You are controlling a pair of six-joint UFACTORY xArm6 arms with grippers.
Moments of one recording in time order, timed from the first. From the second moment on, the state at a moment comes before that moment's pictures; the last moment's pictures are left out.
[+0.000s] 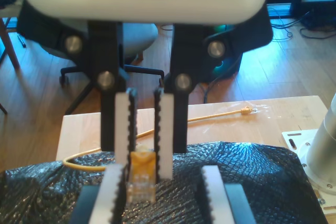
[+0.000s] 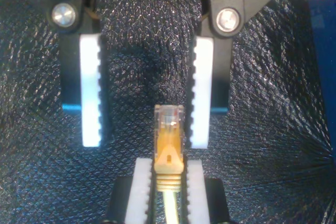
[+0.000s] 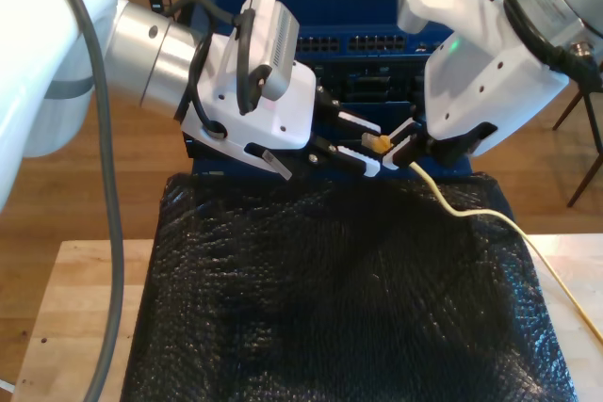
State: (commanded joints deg) left arm -4.9 -22.2 -53.2 -64.7 84.2 -257.1; right arm 14.4 -27.6 -59.5 30.0 74.9 -74.7
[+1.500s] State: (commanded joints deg) left arm -4.9 -22.3 -52.1 -64.6 83.5 -257.1; right arm 14.4 -27.7 -59.4 30.1 75.0 -74.7
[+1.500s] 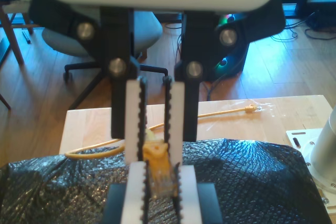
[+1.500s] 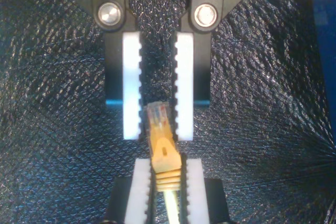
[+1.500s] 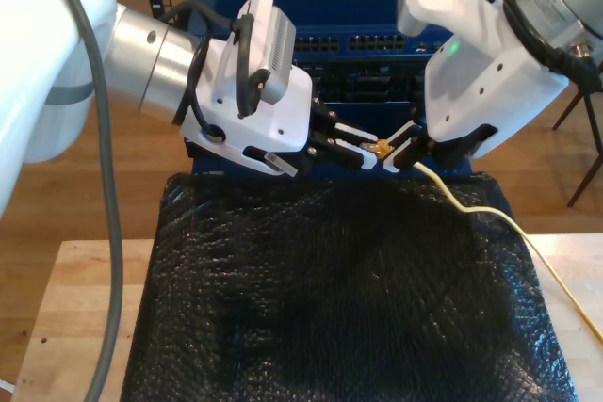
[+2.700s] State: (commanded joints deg) left arm 0.6 -19.5 -52.5 -70.3 85.8 -261.5; right arm 9.3 -30.2 -64.8 31.1 76.3 -84.3
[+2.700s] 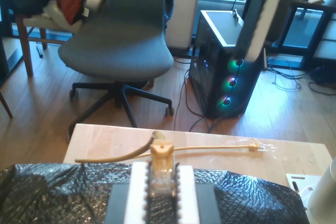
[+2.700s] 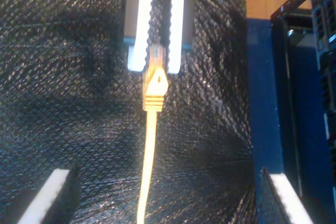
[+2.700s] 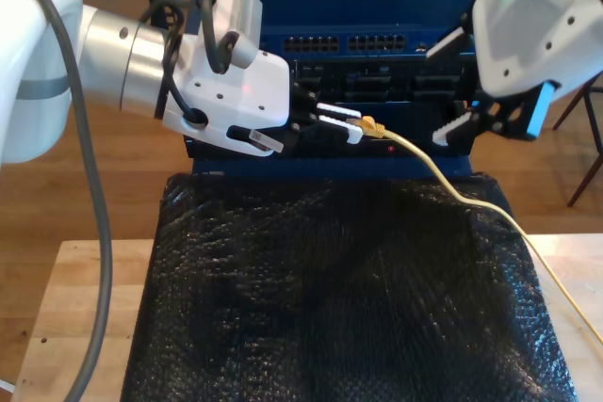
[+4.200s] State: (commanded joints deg) left arm 6.2 -4.8 -54.8 -80.8 111.6 -268.0; right arm 13.4 -45.4 -54.1 38.7 66.6 -98.5
